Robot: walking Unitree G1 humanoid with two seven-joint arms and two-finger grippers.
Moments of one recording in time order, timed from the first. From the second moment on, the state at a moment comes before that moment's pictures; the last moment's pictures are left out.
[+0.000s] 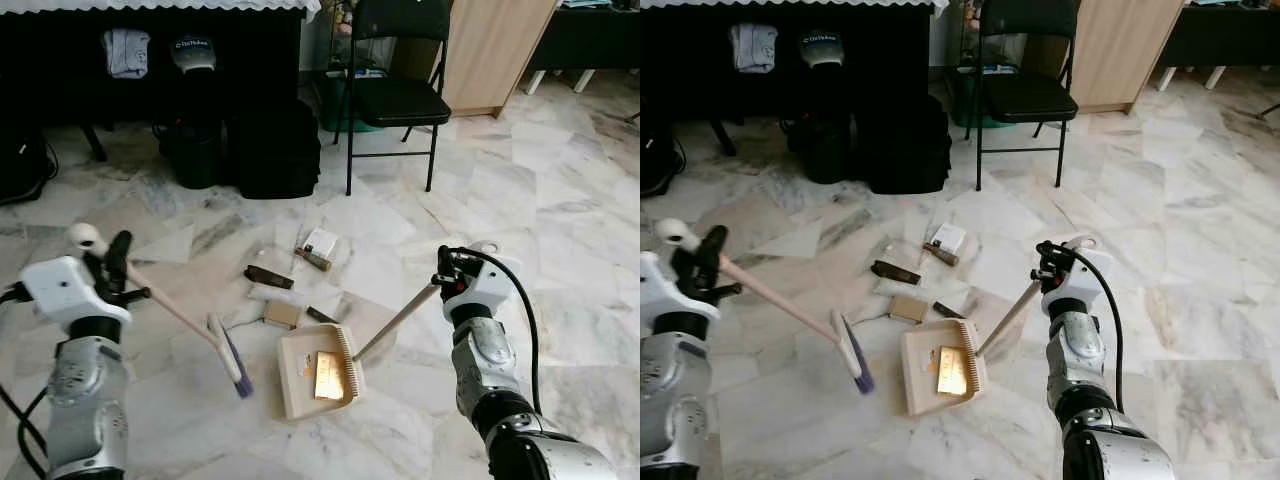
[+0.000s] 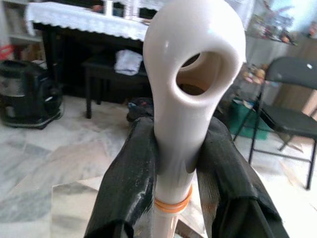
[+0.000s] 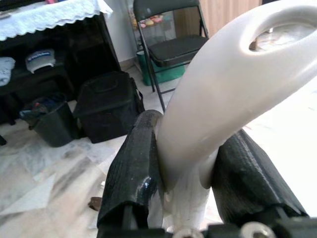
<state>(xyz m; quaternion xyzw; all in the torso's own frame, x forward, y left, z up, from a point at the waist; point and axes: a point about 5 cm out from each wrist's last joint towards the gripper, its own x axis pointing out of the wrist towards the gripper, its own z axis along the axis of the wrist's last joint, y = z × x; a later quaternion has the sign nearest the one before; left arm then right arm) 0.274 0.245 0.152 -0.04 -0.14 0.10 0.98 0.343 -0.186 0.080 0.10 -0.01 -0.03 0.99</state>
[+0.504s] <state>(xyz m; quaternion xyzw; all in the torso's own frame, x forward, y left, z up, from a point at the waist) 0.282 0.197 0.130 -0.04 -0.12 0.04 0.99 0.336 -0.180 0.106 0.02 -0.13 -0.02 0.99</state>
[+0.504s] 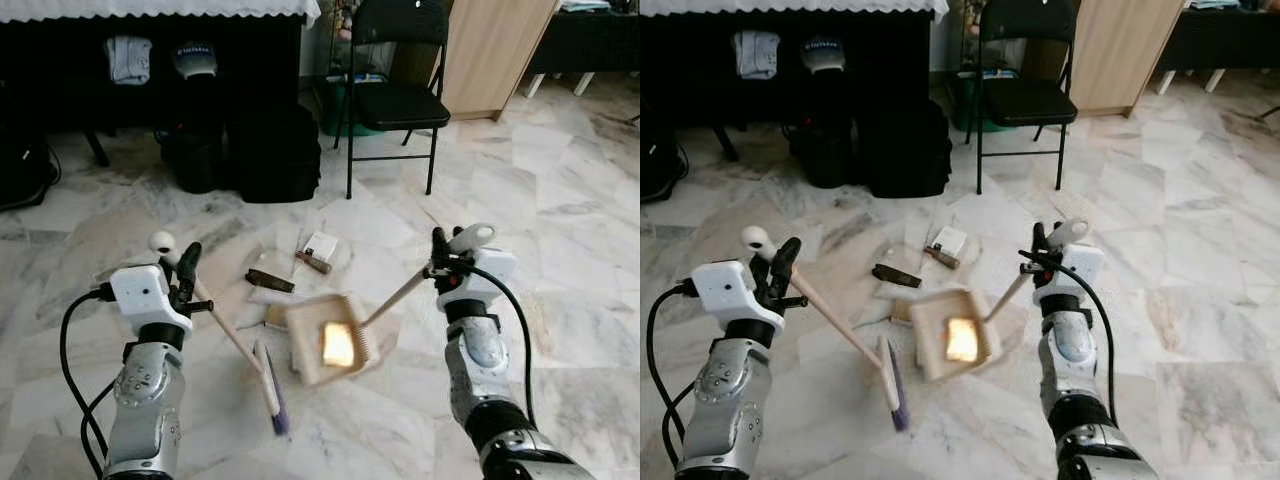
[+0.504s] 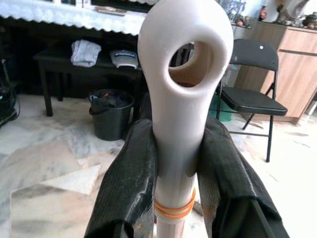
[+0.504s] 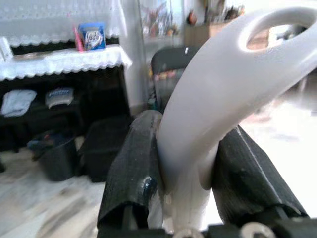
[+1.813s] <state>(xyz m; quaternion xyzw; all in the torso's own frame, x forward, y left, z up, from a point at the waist) 0.276 0.198 0.129 0.00 -0.12 0.06 0.99 0.331 -0.173 0.112 -0.01 -0.13 -0.01 0.99</state>
